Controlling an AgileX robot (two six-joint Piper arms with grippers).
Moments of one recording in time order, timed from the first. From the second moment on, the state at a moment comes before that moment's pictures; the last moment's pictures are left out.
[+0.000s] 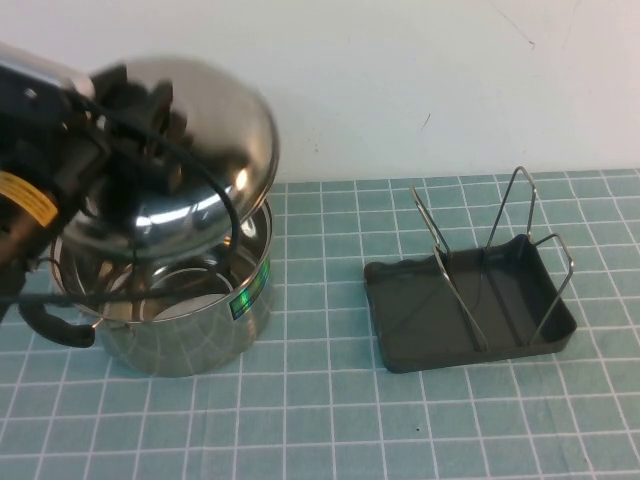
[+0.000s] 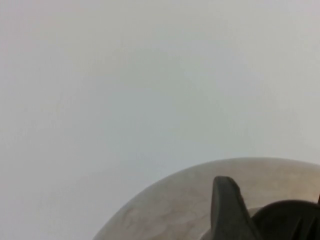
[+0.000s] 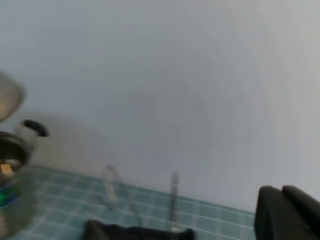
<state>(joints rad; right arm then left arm) -0.07 0.11 -0.48 0.55 0.55 -0.59 -0.12 1.41 -0.79 0.42 -0.71 -0.24</state>
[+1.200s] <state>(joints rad) -0.06 0.81 -0.76 1.68 1.20 -1.04 -0.57 1.15 -0.79 0.45 -1.08 -0.45</state>
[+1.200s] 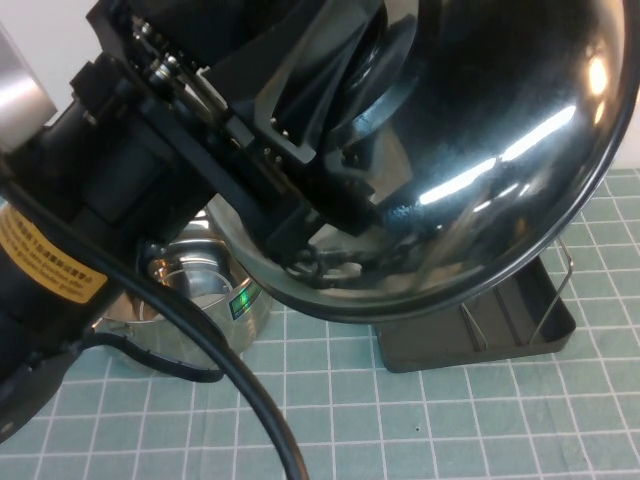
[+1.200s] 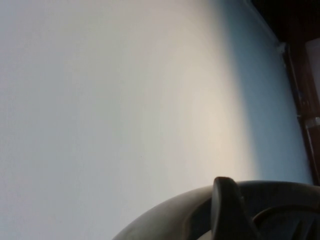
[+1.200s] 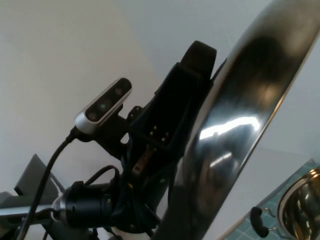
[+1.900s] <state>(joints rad) 0.53 1.15 -1.01 1.69 0.88 -1.21 -0.57 1.15 -0.79 0.49 -1.05 -0.49</state>
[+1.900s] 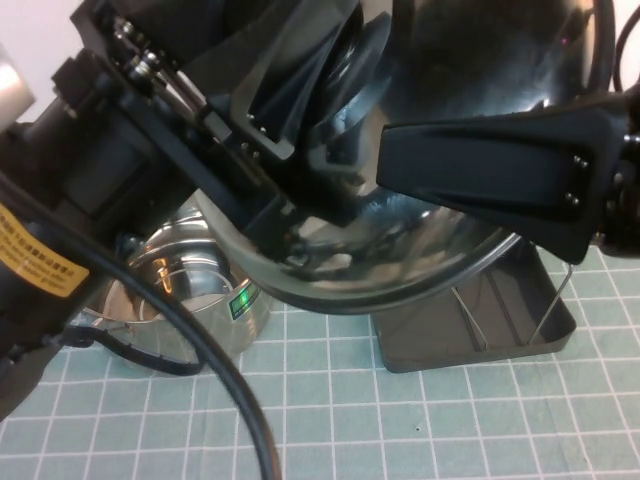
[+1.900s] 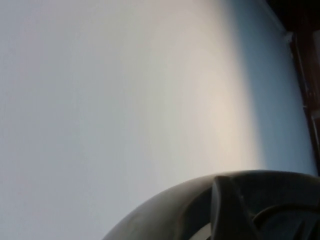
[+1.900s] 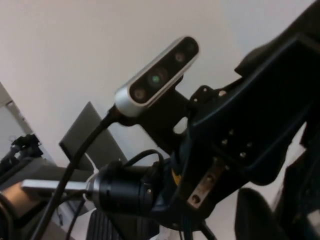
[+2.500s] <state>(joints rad) 0.53 1.15 -1.01 1.69 0.79 -1.36 -0.57 1.14 -0.79 0.32 -0.95 -0.44</state>
